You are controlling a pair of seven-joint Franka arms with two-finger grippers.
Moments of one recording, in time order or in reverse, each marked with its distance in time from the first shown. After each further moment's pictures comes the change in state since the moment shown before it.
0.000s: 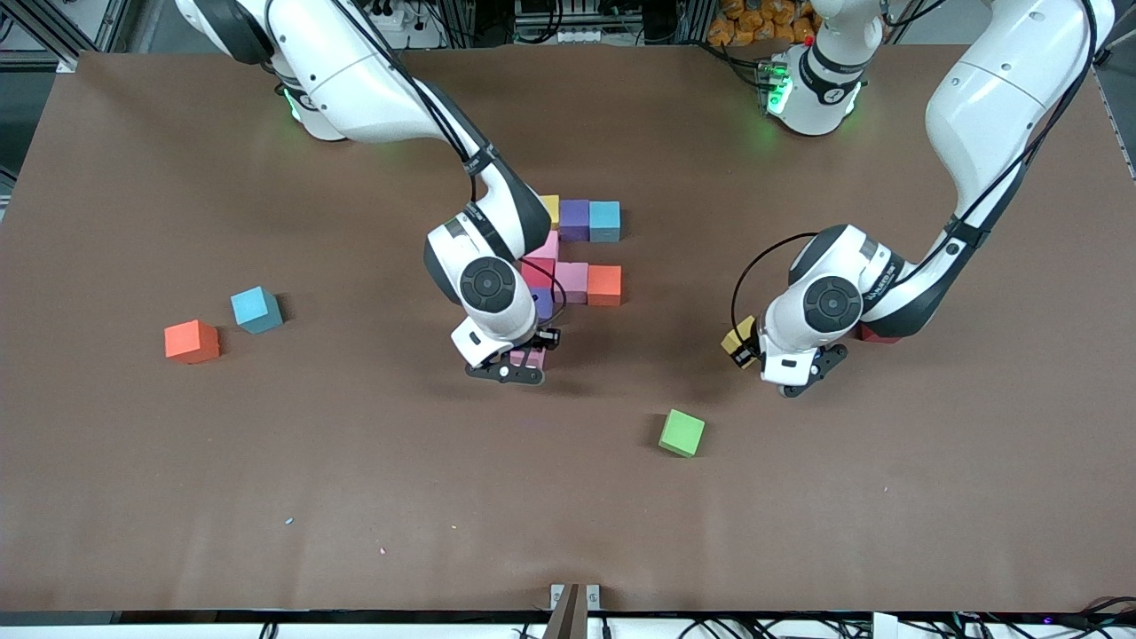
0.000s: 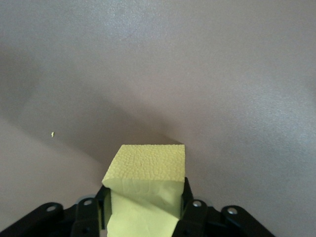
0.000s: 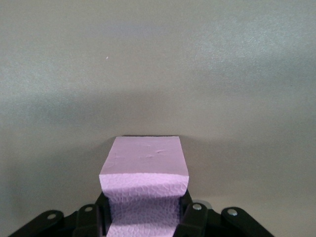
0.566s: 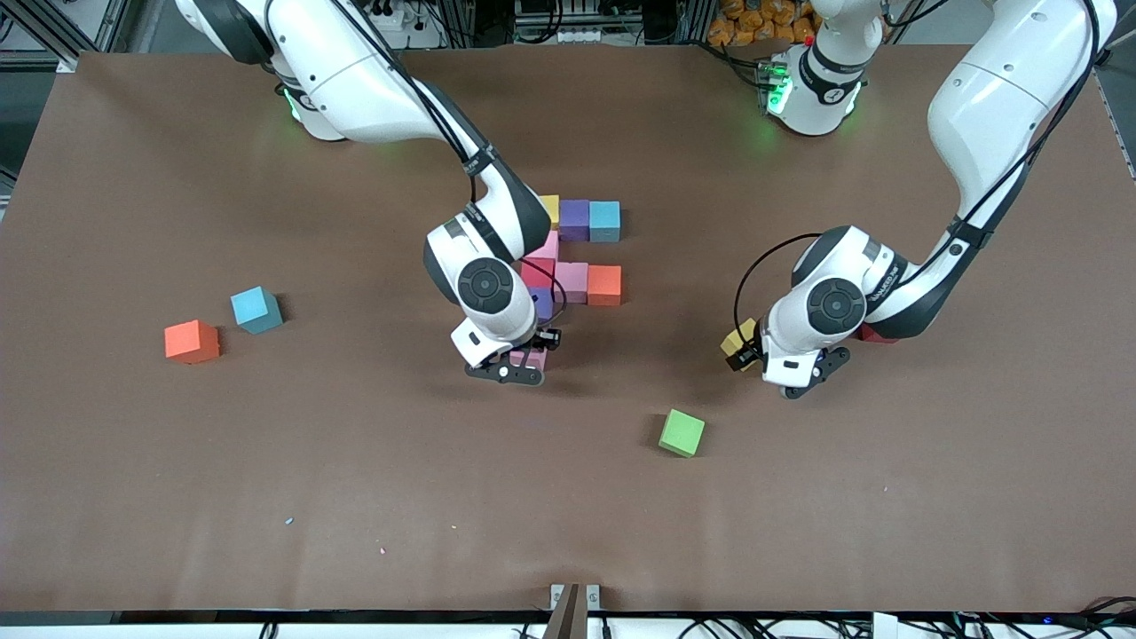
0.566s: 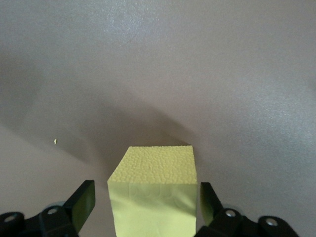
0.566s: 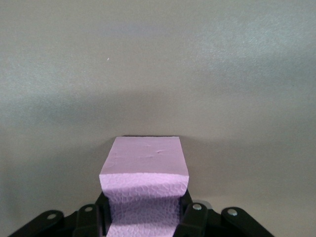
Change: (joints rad) left arm 0.005 0.001 0.005 -0.001 0.001 -0.002 0.036; right arm -0.002 0.000 -0.001 -0.001 0.004 0.006 0.000
